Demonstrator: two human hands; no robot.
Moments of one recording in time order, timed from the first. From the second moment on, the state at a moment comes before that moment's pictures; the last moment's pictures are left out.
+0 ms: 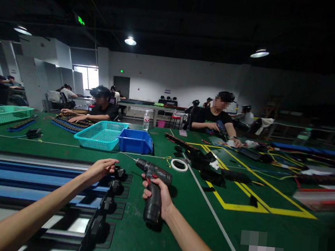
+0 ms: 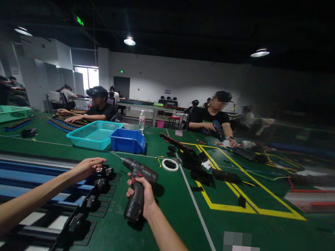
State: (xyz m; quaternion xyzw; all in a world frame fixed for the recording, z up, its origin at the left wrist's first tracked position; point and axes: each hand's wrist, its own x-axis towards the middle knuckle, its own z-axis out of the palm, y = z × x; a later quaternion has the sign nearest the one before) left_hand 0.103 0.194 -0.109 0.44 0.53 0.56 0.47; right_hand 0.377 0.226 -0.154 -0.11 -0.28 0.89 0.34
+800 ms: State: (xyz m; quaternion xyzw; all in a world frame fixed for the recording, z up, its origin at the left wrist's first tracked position) left_hand 0.098 0.197 -0.118 0.33 0.46 0.72 0.40; right_hand 0.376 0.226 -0.159 -0.12 -0.30 0.91 0.27
